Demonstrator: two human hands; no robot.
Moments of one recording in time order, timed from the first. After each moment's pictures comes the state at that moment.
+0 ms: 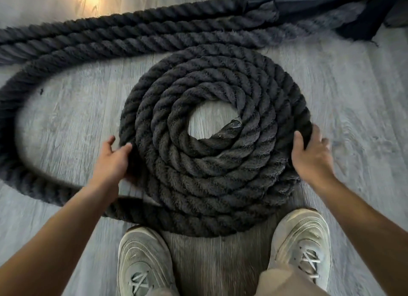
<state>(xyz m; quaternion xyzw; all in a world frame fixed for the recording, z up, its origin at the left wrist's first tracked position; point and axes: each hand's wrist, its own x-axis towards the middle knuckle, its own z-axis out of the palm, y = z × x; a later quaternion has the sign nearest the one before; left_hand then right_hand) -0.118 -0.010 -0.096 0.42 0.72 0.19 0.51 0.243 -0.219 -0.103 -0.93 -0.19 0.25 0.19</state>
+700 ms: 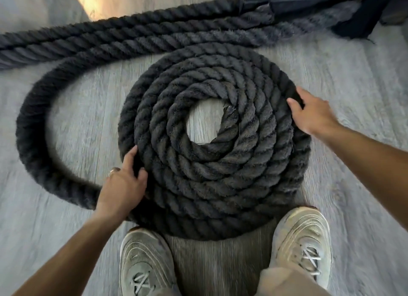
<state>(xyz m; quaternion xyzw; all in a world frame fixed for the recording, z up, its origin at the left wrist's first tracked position) -0.122 -0.058 -0.078 0.71 0.64 -0.07 0.28 0.307 -0.151 -0.083 -0.91 -0.30 0.24 0.17</state>
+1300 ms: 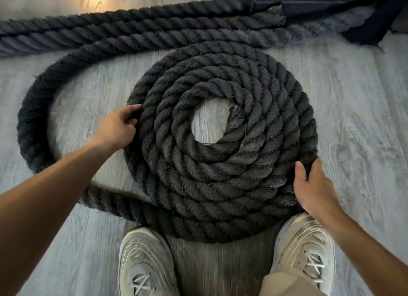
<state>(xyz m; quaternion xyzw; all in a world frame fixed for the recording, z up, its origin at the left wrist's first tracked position) -0.098 0.059 -0.086 0.74 0.61 0.02 0.30 0.203 -0.263 -0.098 -0.92 -0.16 0.31 0.17</state>
